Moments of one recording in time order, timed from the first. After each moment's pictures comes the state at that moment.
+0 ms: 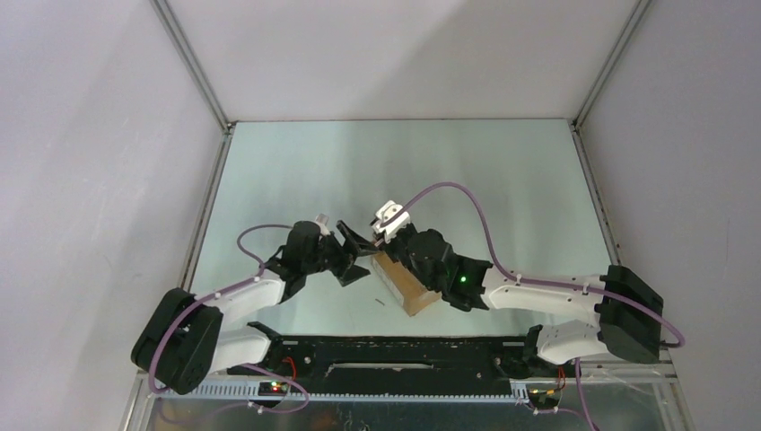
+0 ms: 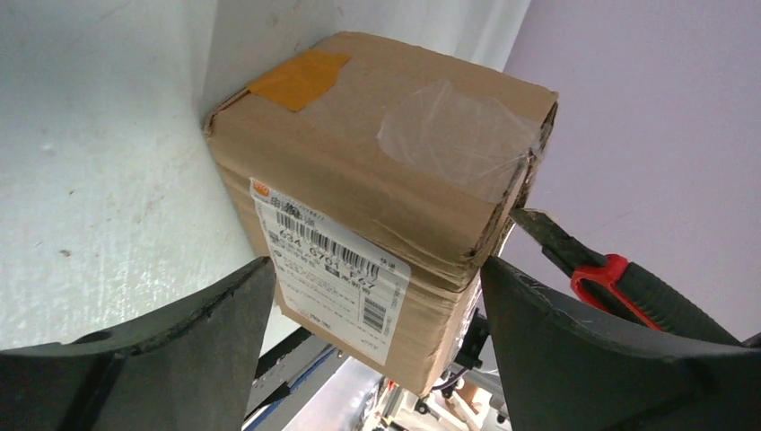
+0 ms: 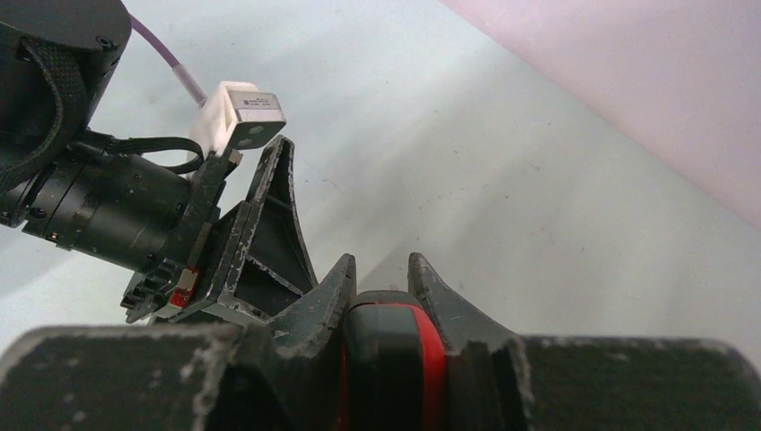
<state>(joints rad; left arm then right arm) -0.48 1.19 0.37 0.23 0.46 -1.33 1.16 1.34 0.82 0.35 0.46 -0.10</state>
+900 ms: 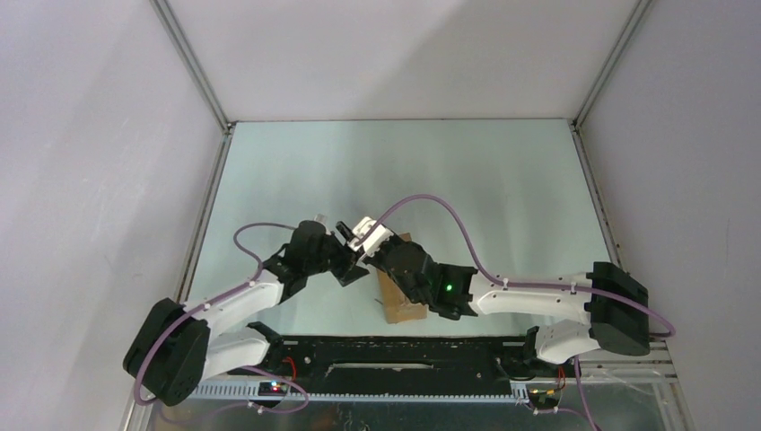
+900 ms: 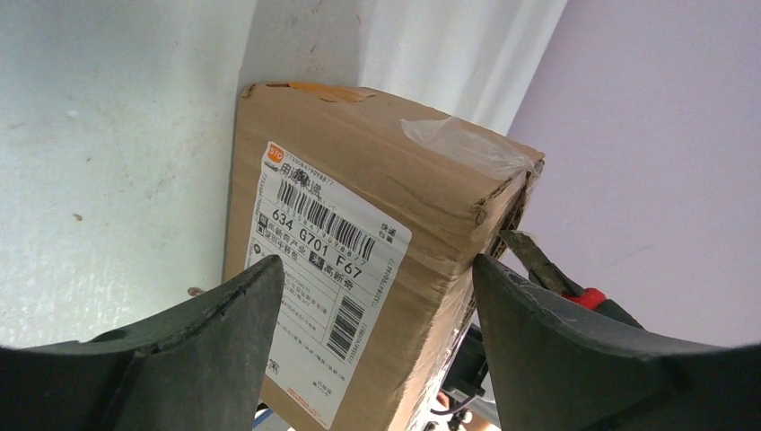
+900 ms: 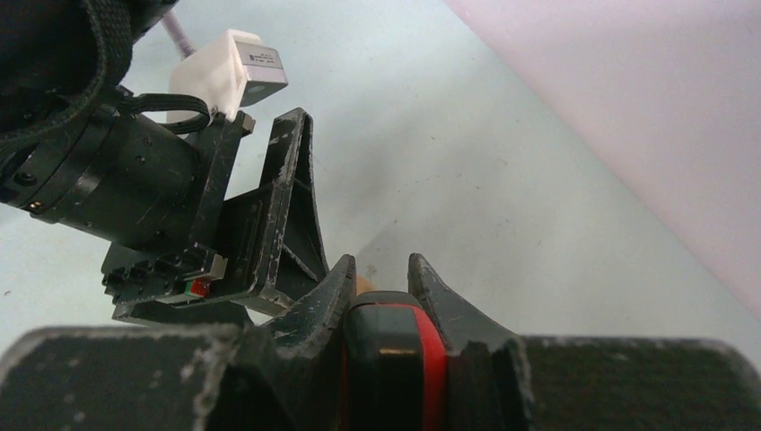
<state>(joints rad) -0.54 1.12 0.40 0.10 0.31 -1.36 1.28 1.41 0.90 0.27 0.64 -0.24</state>
